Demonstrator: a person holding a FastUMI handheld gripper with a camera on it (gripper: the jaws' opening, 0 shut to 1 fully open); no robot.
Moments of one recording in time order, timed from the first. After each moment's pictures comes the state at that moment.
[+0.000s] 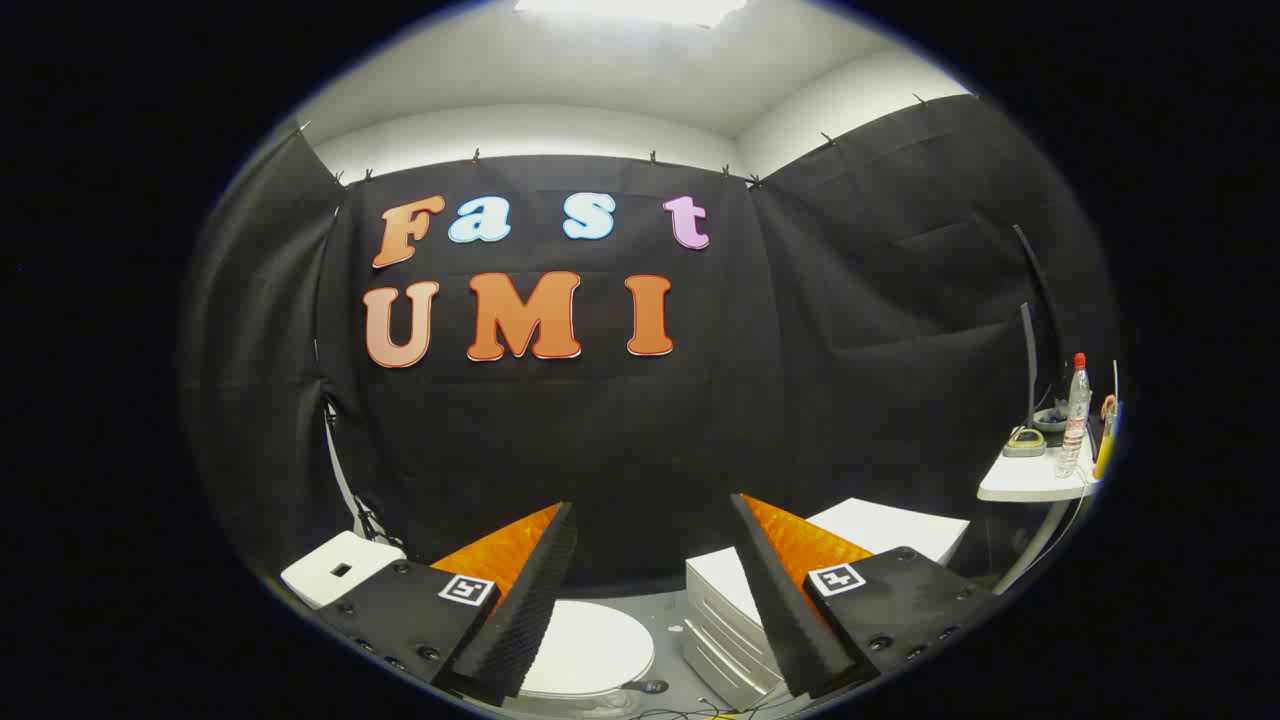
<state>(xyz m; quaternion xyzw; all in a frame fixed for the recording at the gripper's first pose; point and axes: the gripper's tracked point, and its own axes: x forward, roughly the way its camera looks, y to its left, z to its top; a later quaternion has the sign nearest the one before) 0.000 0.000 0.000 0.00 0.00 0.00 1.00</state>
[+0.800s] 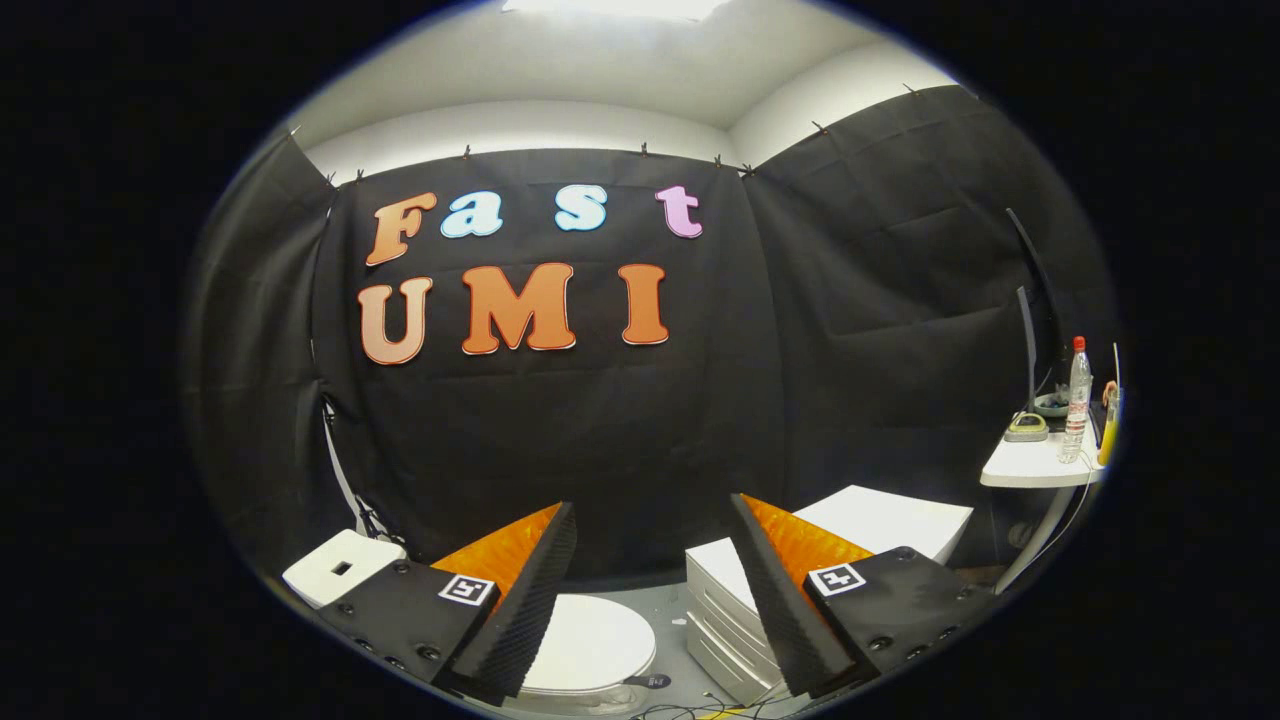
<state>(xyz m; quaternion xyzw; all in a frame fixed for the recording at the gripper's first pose) 0.000 -0.014 -0.013 0.01 0.01 -0.01 1.00</state>
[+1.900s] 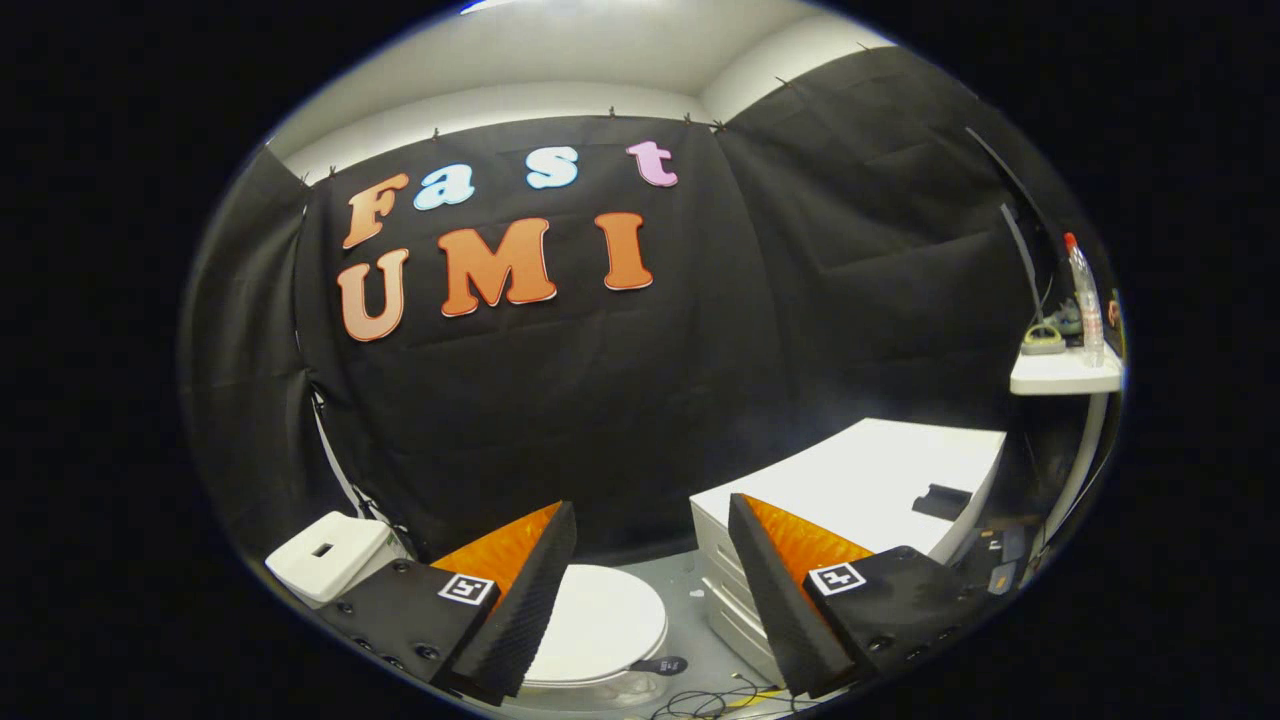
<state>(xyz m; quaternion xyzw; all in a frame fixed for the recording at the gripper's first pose) 0.035 -0.038 -0.158 0.08 0.06 -0.01 0.99</state>
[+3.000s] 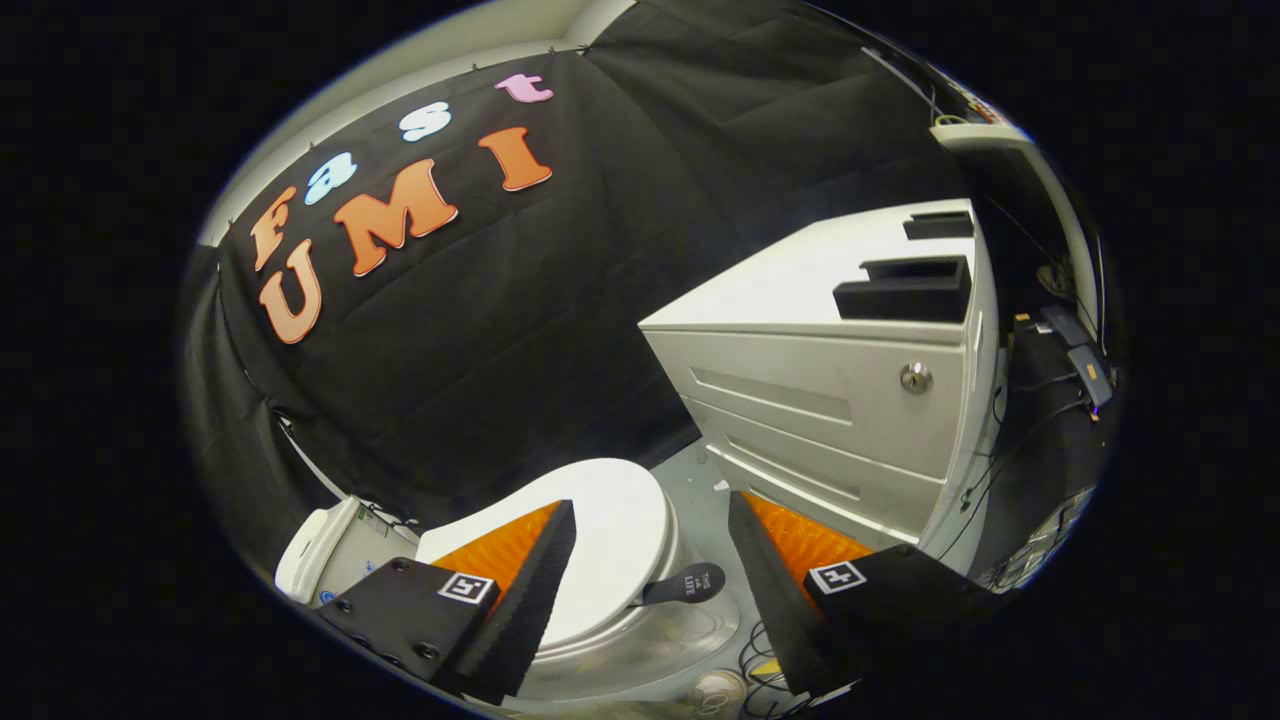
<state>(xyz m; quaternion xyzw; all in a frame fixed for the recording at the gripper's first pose) 0.036 -0.055 -0.401 0.24 0.18 -0.07 0.95</state>
